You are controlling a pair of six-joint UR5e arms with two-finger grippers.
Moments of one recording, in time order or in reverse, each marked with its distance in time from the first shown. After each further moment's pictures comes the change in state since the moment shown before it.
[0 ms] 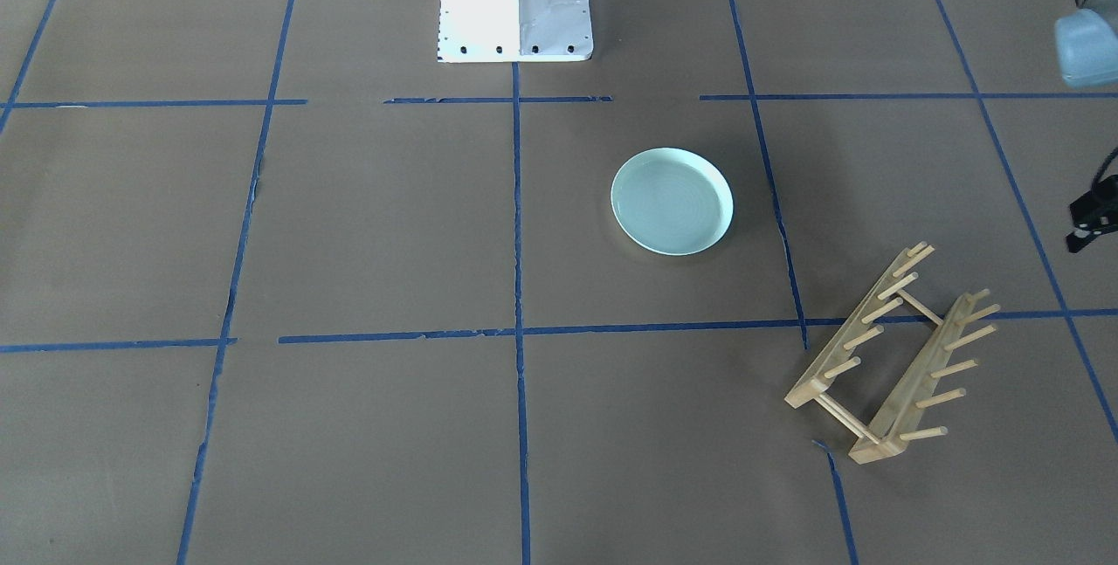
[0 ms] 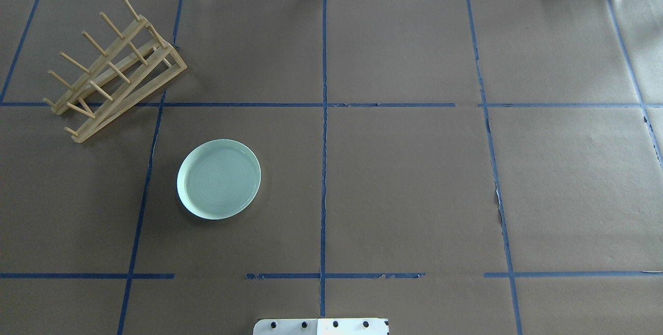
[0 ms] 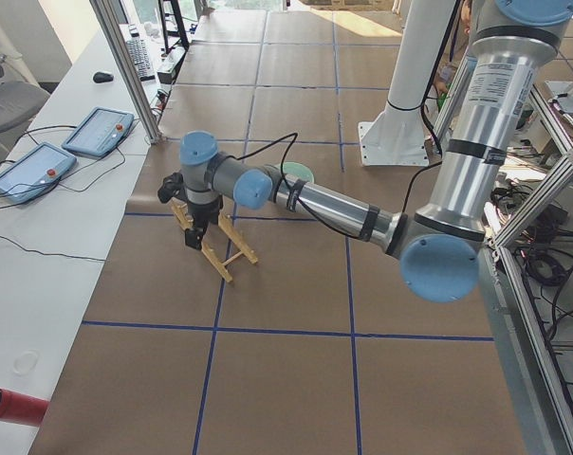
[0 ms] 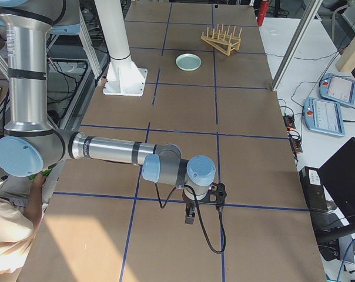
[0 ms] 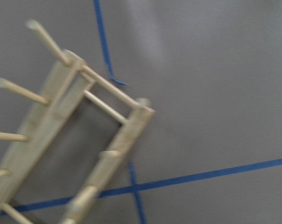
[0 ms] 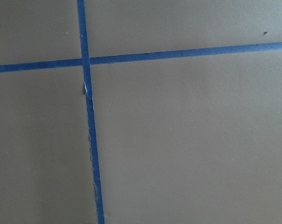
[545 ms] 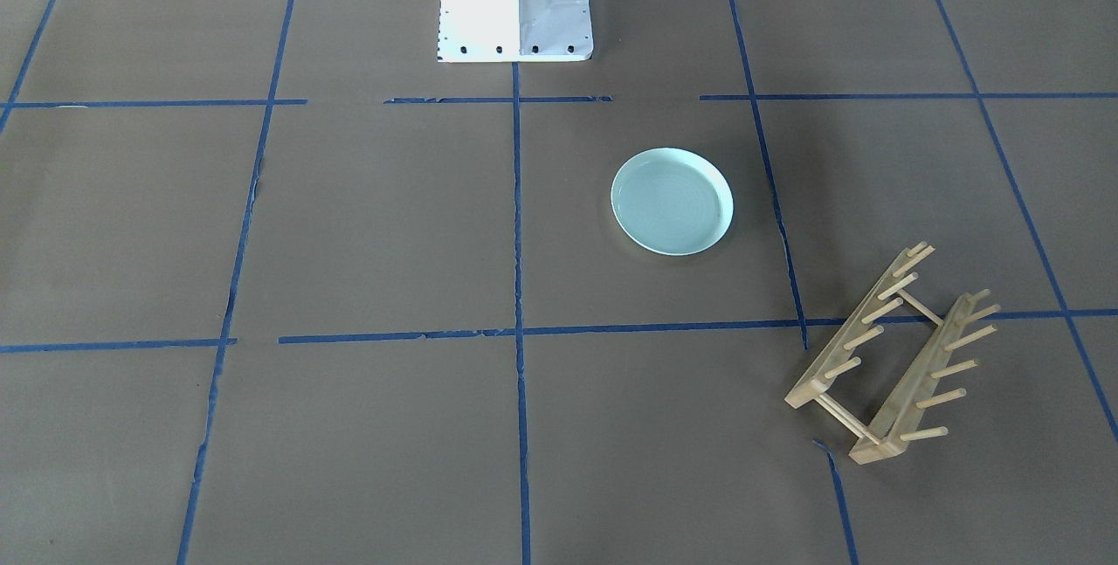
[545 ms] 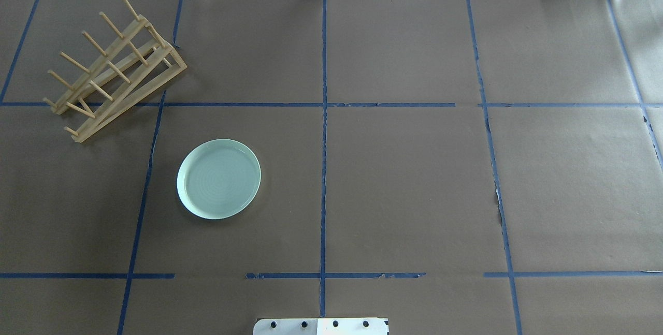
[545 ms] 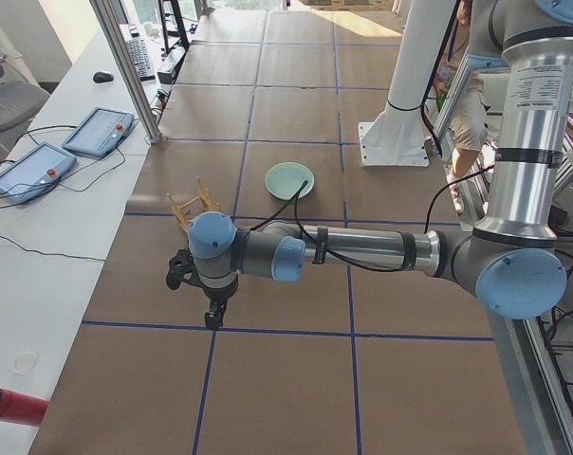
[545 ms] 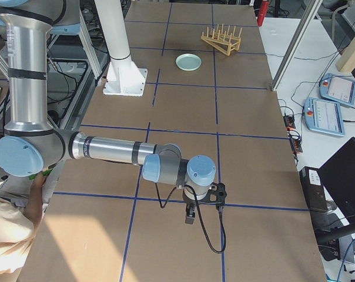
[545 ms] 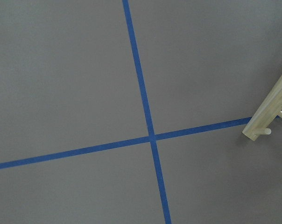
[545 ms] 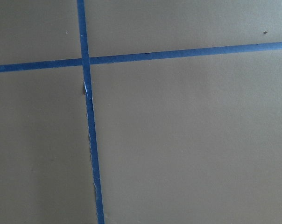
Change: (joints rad) left arm -0.163 0.156 0.027 -0.003 -0.118 0.065; right arm 0.000 0.000 0.000 0.000 0.000 0.000
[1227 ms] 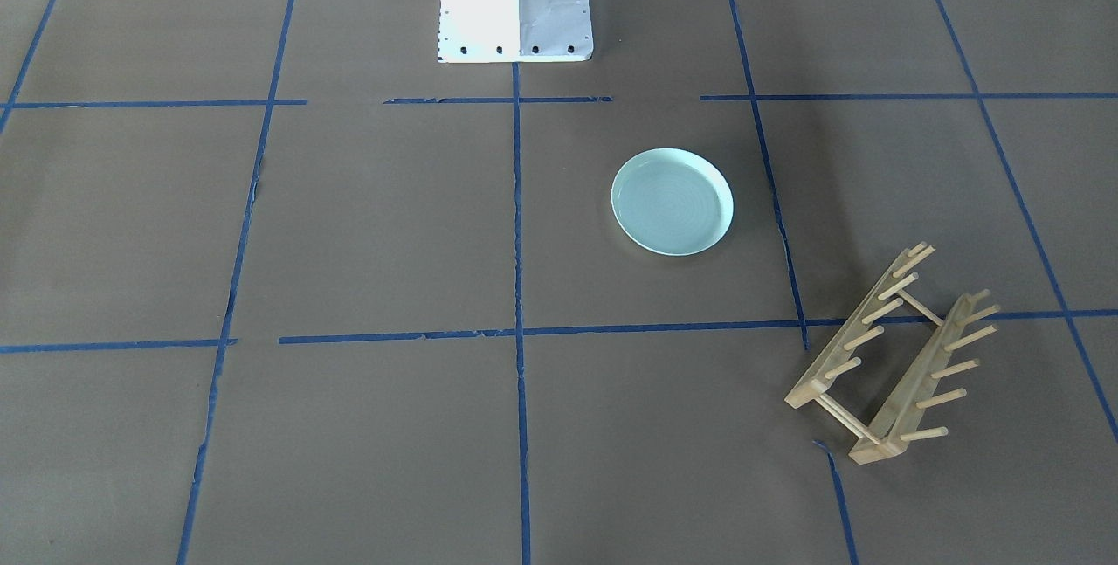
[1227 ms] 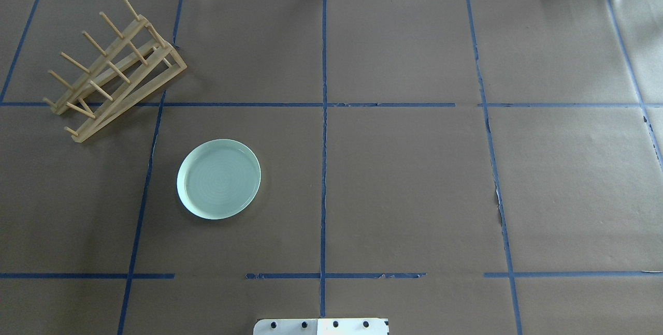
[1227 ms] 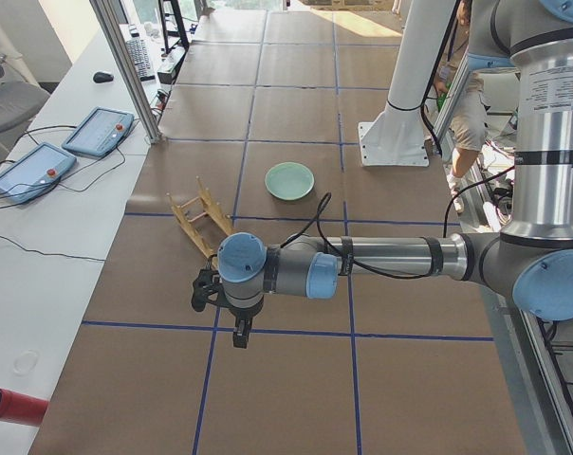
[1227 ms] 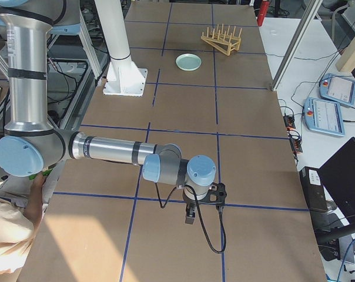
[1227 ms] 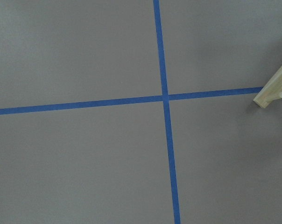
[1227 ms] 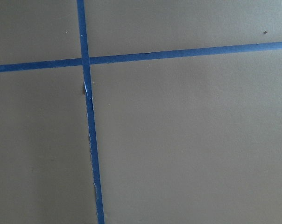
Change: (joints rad) left arm -0.025 0.085 -0.043 -0.009 -0.005 -0.009; right arm 0.000 0.000 0.000 0.000 0.000 0.000
